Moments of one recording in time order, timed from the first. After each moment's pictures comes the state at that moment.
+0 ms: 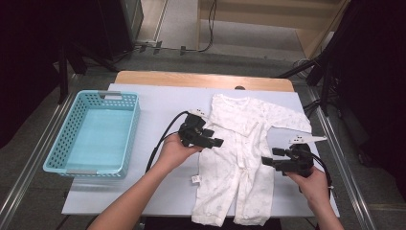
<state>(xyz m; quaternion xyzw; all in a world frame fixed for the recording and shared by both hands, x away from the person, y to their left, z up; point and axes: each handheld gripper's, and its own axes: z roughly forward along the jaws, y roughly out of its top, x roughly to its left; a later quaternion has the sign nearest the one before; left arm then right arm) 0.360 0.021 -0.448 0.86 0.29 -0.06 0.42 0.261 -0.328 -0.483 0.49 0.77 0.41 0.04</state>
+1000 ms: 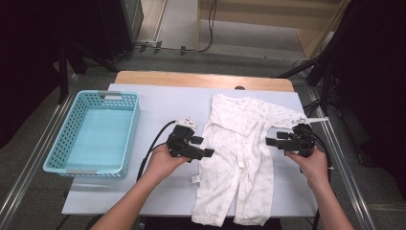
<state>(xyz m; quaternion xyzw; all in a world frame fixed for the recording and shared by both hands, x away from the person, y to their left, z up) 0.332 0.052 -0.453 0.86 0.29 -0.06 0.42 0.317 -0.350 -0.476 0.53 0.75 0.39 0.05</state>
